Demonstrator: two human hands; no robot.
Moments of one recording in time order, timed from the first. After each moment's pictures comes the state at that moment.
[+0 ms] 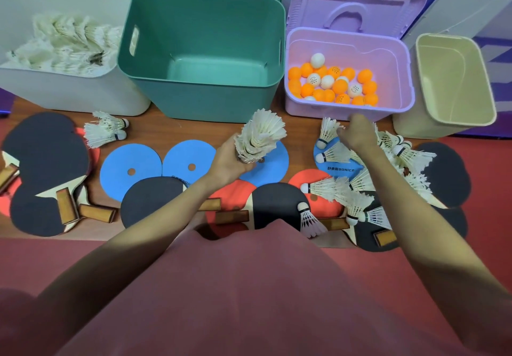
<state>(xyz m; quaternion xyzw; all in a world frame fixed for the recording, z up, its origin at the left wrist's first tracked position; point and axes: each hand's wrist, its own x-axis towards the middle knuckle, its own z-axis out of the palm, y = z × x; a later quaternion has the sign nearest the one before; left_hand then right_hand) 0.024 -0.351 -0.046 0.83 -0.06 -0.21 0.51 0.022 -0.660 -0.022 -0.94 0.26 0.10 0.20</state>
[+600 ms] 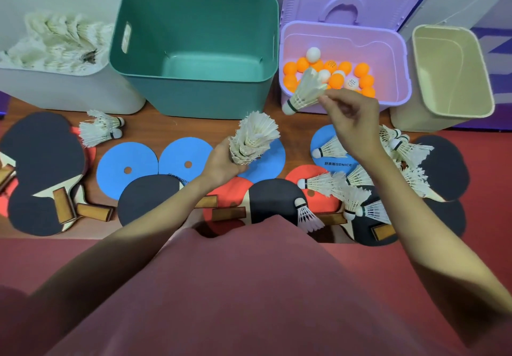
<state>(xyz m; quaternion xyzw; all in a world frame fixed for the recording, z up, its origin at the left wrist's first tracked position) 0.017 -0.347 -0.050 0.85 -0.06 -0.22 0.48 -0.015 -0.596 0.071 -0.85 0.04 -0.17 0.50</state>
